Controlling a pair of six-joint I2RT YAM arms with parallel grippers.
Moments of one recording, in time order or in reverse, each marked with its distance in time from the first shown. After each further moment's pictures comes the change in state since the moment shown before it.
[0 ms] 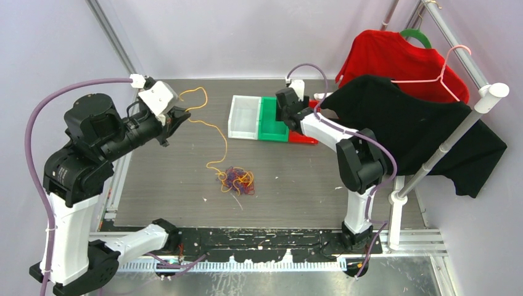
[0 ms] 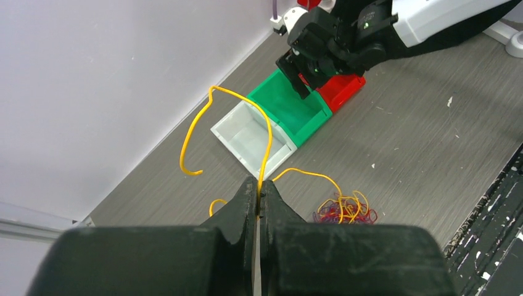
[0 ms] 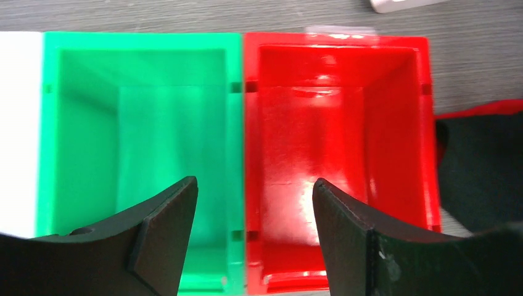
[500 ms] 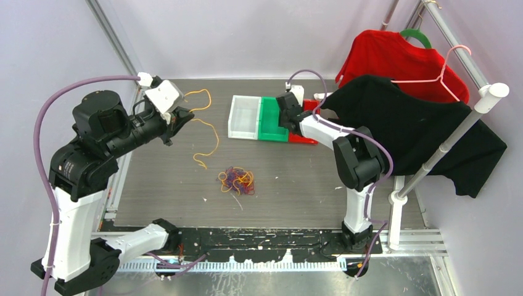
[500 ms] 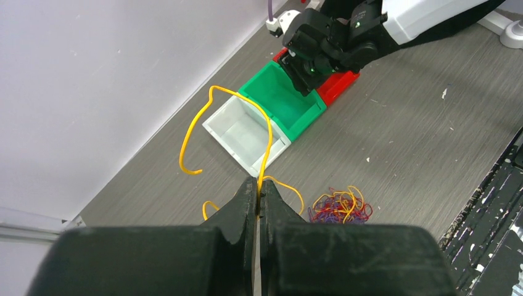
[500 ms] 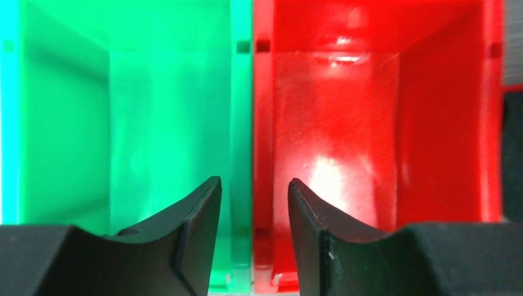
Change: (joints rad) left arm 0.000 0.015 -0.012 -0.009 0.019 0.000; right arm -0.028 0.032 -0.018 -0.010 -0.073 0.035
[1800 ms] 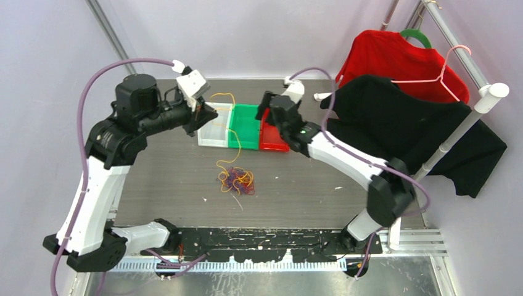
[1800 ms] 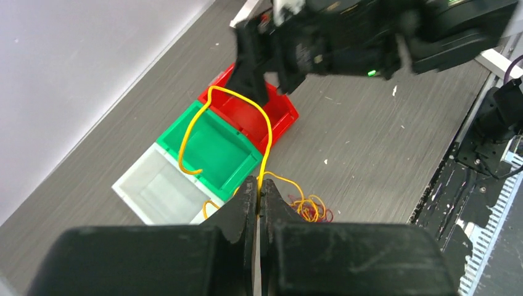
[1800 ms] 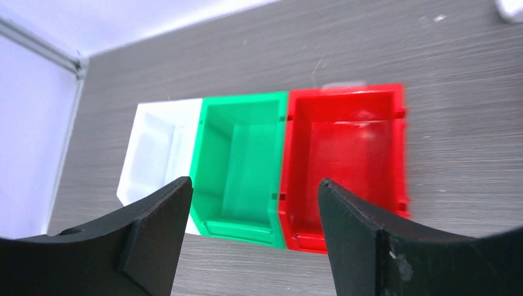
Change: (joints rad) left arm 0.000 0.107 -0.060 0.064 0.128 -0.077; right arm 0.238 -0.311 -0.096 0.114 0.045 0.235
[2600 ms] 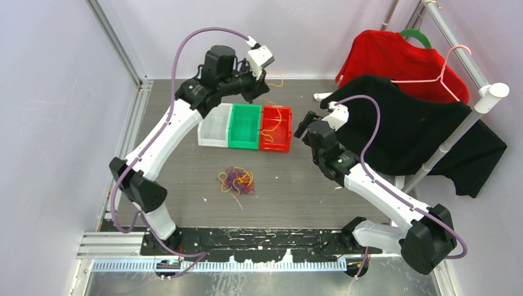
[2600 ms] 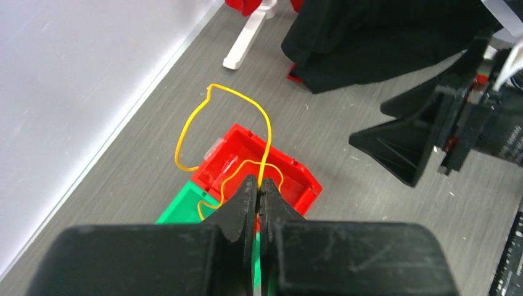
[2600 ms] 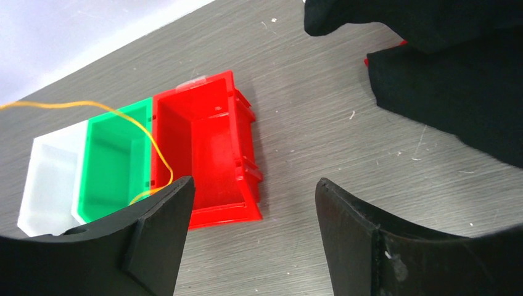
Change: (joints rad) left arm -0.103 0.555 0.169 0.366 -0.016 -0.032; right arm -0.118 -0.516 -0.461 -0.040 0.150 0.040
